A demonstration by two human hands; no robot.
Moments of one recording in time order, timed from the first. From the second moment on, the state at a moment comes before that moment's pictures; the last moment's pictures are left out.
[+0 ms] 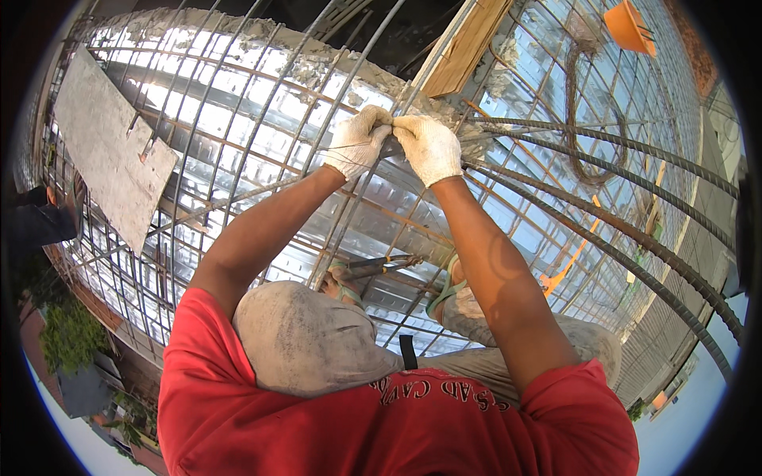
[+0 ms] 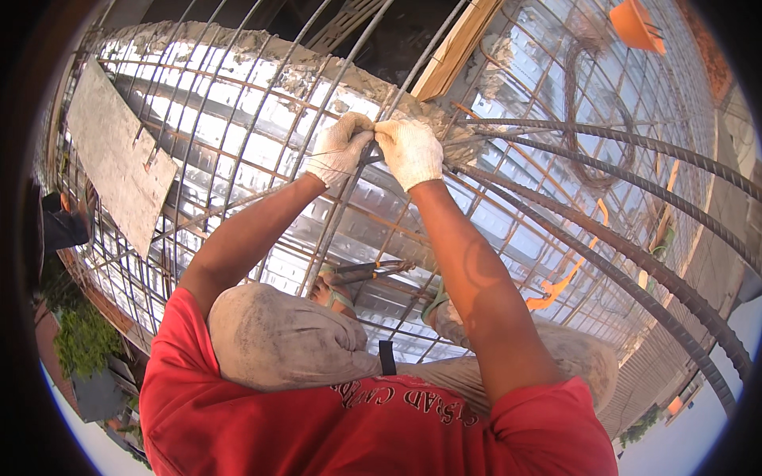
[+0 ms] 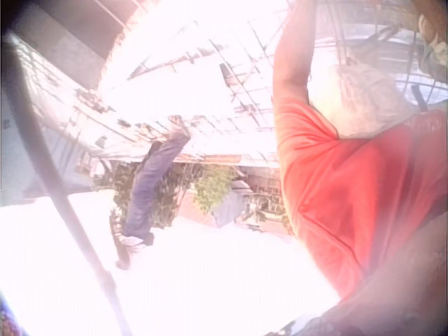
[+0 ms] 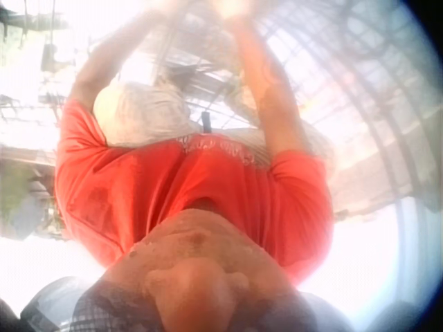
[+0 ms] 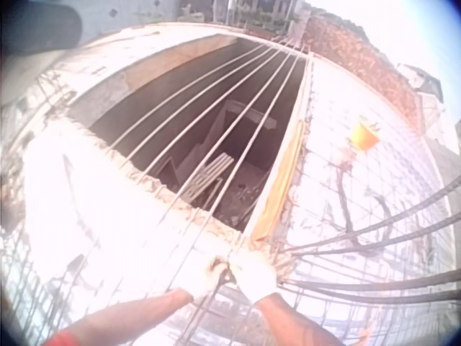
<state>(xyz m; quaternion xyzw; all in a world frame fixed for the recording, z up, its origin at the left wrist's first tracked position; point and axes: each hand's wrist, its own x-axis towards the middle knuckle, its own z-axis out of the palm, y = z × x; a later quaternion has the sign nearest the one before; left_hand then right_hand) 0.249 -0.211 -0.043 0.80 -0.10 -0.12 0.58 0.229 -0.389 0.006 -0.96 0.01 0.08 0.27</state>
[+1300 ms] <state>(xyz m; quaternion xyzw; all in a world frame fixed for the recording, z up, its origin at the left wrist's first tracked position) 0.268 -0.223 -0.001 0.93 -0.25 -0.17 0.21 0.064 -0.359 0.021 -0.82 -0.42 0.37 0.07</state>
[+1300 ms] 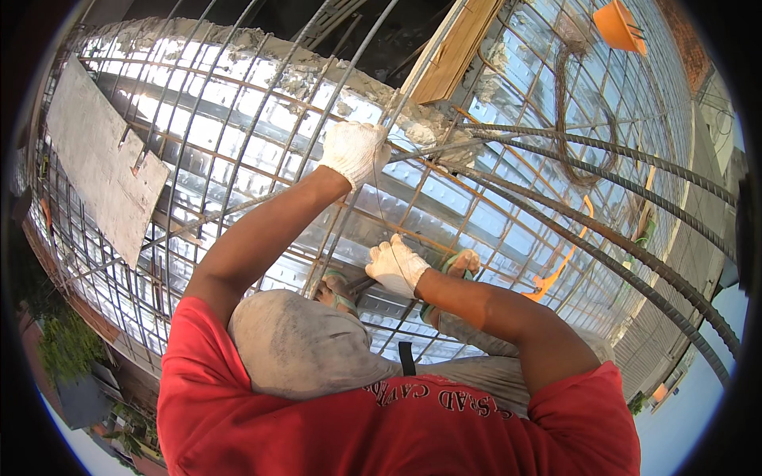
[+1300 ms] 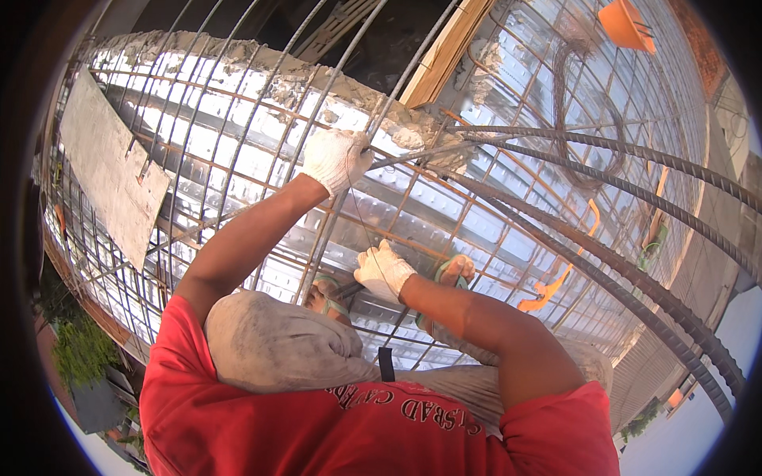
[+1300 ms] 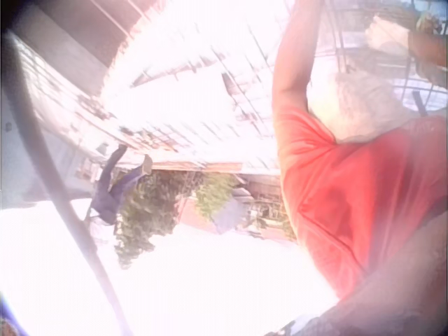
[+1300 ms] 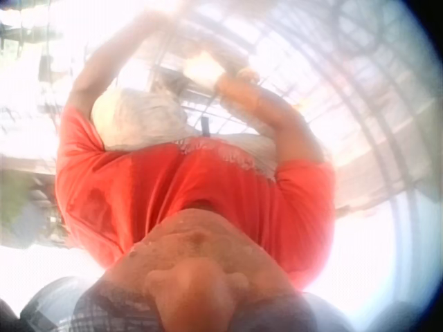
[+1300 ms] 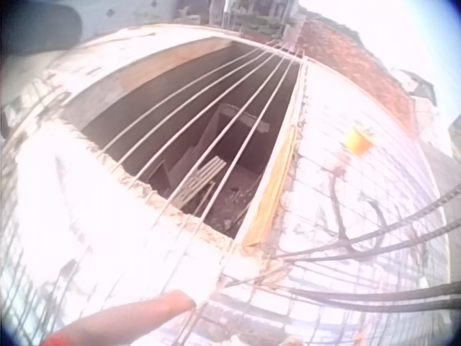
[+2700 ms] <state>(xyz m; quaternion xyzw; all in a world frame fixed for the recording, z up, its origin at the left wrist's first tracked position) 0.131 -0.279 0.259 0.77 -0.34 -0.06 0.53 0.049 -0.471 0.451 -0.93 -0.32 0.17 0.09</state>
